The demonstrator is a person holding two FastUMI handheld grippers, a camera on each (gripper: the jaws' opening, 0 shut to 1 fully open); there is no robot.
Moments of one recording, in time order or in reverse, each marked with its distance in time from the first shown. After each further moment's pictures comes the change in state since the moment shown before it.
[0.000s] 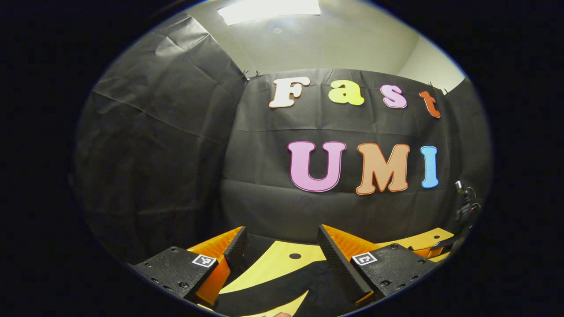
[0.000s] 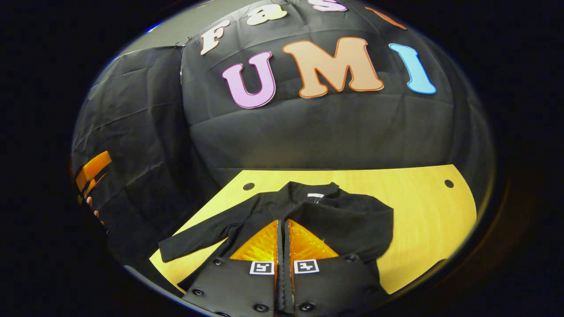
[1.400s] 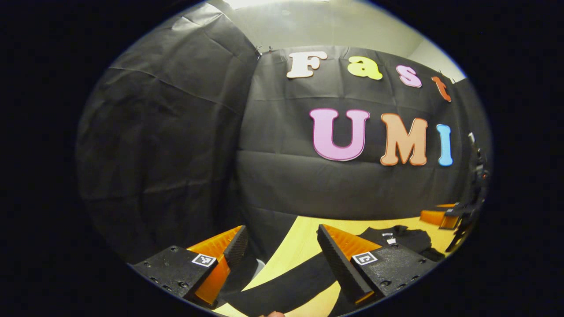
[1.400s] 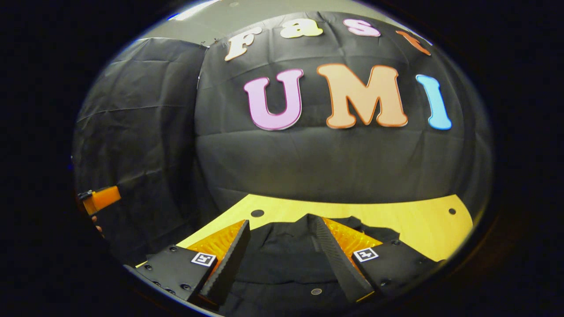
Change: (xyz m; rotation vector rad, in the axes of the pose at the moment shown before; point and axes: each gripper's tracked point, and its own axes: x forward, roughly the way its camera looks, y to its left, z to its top) left arm 0.014 0.097 -0.098 0.025 0.189 0.038; right arm 0.012 0.071 0.057 -0.120 -0.266 -0.061
